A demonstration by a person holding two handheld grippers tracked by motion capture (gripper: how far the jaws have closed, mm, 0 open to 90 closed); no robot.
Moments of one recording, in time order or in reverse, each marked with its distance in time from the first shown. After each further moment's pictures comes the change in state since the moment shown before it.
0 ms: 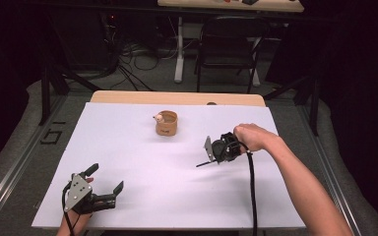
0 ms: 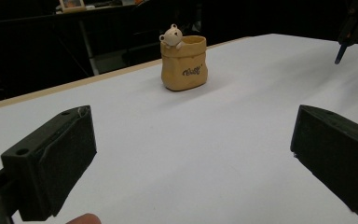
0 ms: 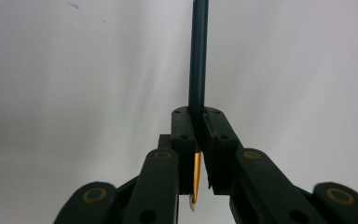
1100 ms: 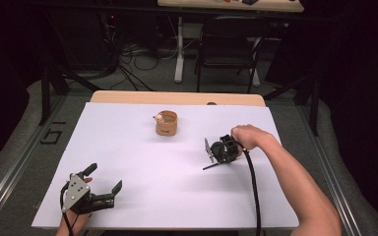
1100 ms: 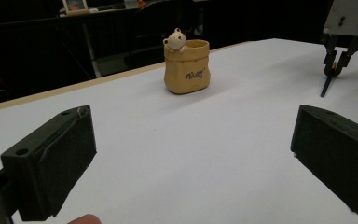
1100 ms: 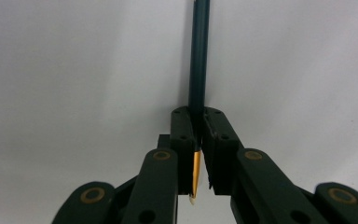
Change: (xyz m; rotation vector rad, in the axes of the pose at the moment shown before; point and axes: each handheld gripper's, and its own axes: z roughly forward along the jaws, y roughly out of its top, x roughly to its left) left arm 0.002 0.000 -0.002 -0.018 0.006 -0.016; right arm -0.019 -0.014 0.057 0.104 0.146 -0.033
